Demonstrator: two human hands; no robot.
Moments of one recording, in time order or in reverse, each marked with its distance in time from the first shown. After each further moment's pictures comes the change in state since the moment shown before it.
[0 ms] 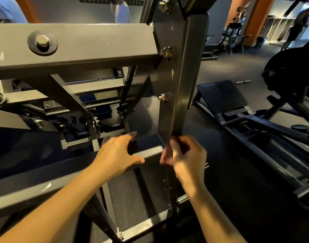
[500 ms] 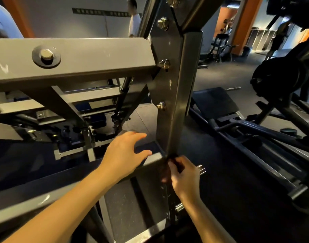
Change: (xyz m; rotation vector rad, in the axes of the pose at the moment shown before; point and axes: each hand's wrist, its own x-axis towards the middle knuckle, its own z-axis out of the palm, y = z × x) left_hand 0.010 0.013 -0.006 -0.165 0.192 0.245; right_hand -0.023 0.012 0.000 -0.089 -0.053 0.144
